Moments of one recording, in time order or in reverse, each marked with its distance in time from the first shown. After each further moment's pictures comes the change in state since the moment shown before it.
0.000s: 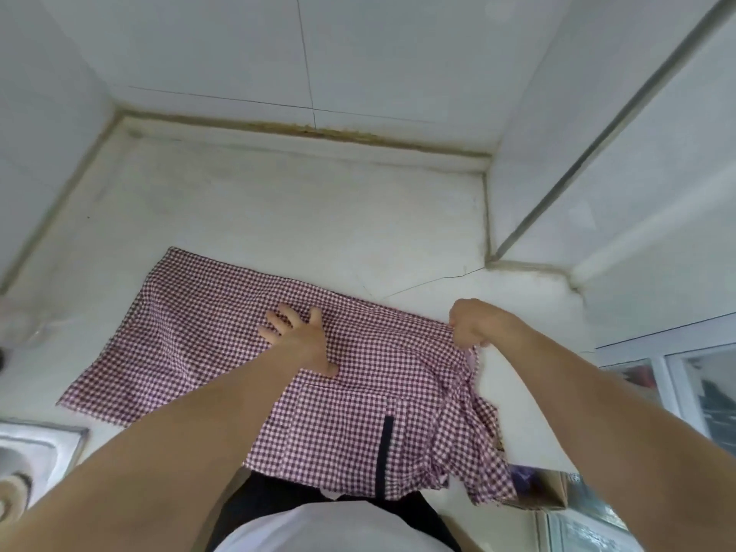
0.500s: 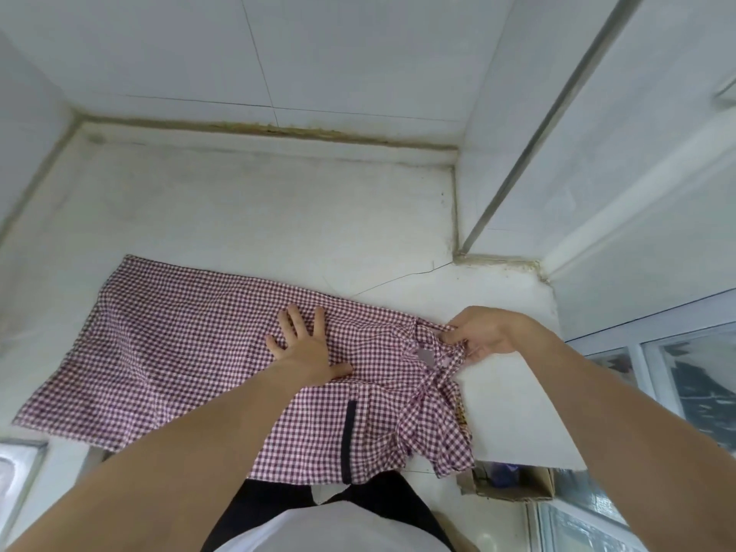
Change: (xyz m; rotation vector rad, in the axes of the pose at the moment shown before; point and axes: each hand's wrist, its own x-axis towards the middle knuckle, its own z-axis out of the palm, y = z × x) left_hand -0.006 0.054 0.031 -0.124 0.108 0.159; right_hand 0.011 0.087 0.018 0.876 -0.295 -0.072
